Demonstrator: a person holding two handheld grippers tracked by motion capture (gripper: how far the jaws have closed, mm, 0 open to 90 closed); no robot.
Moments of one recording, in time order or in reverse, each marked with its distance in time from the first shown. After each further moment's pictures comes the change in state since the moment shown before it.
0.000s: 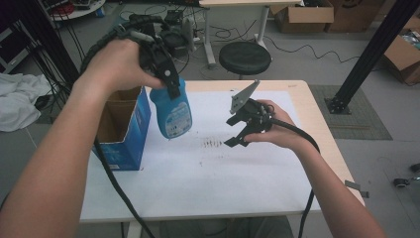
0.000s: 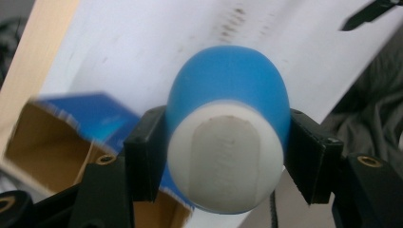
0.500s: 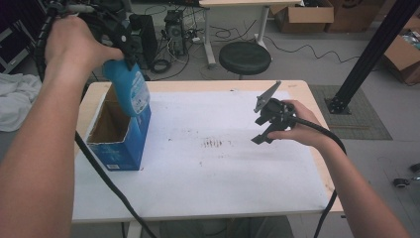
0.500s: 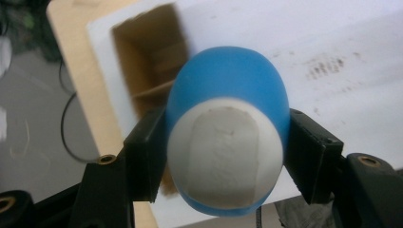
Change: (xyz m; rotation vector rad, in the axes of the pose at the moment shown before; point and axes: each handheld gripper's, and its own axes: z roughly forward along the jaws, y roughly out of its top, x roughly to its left) left arm 0.076 -0.053 -0.033 -0.003 0.142 -0.624; right arm -0.026 -0.055 -0.023 0.158 -0.090 0.118
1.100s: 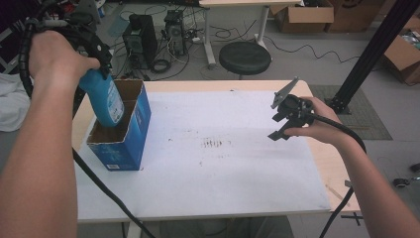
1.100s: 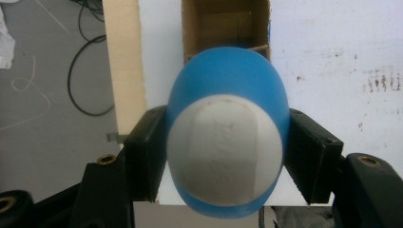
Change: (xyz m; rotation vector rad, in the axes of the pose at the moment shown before) left arm 0.046 -0.015 0.033 0.074 0.050 -0.194; right arm -0.014 -0.028 -0.026 0.039 -0.054 0.040
